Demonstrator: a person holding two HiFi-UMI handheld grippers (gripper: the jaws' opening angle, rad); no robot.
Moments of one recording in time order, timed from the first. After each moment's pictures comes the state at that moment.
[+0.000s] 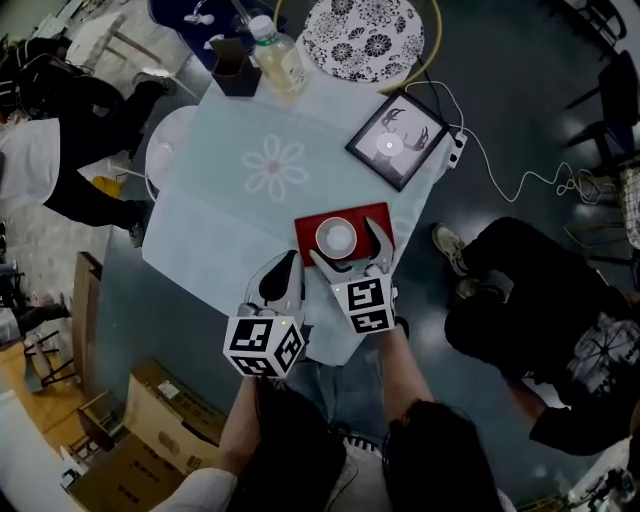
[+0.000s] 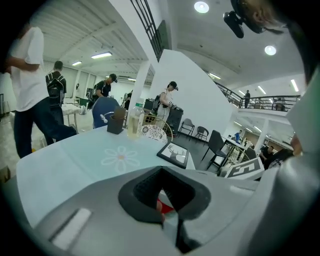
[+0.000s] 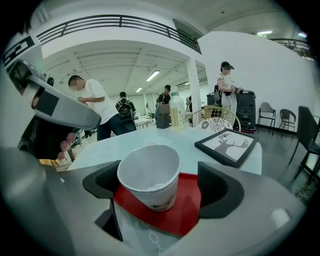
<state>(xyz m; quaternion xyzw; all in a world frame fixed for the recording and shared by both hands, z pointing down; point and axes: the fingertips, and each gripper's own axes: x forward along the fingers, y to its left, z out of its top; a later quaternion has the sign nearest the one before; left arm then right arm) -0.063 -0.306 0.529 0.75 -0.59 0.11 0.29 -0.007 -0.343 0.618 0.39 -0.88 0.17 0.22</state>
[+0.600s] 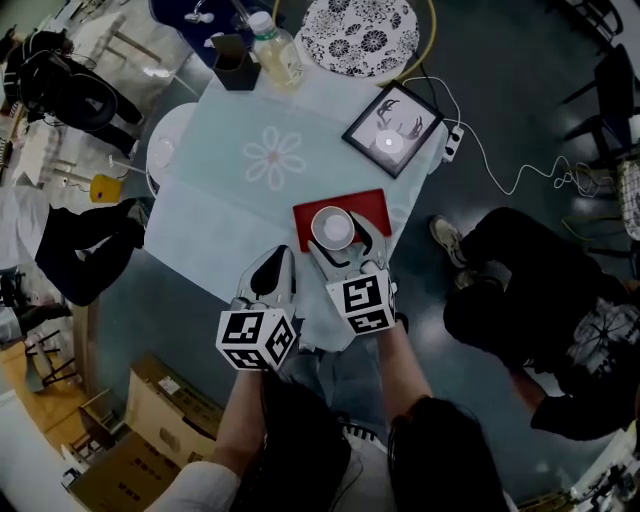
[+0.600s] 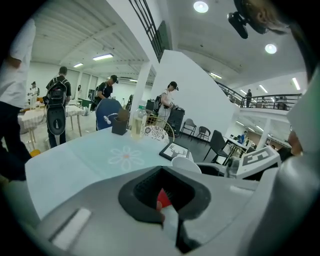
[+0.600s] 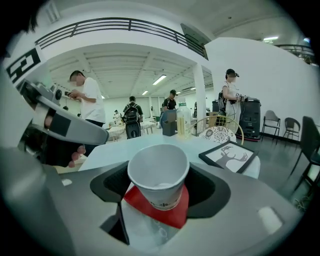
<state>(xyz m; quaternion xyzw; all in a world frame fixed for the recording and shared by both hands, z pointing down) -0.075 -0.285 0.521 0.74 -0.60 0.12 0.28 -0.012 -0.323 0.580 0.38 -0.89 0.14 0.22</state>
